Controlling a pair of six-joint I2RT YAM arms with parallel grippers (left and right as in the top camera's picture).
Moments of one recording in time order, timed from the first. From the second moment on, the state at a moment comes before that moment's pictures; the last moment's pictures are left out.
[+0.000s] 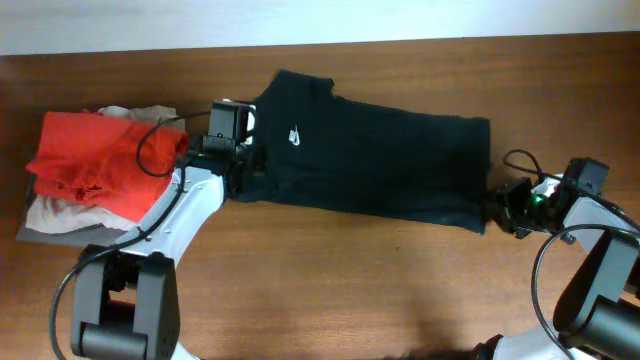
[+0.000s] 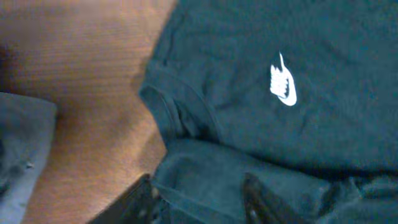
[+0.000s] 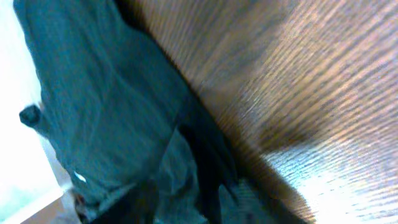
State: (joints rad) left arm -0.24 1.76 1.16 -0.32 -0.09 -0.10; right arm -0.53 1.74 0.88 -0.44 -0.64 0.58
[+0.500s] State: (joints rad) left arm -0.23 1.76 1.32 -0.69 0.03 -0.09; right arm -0.52 1.63 0.97 -0.73 -0.69 0.33
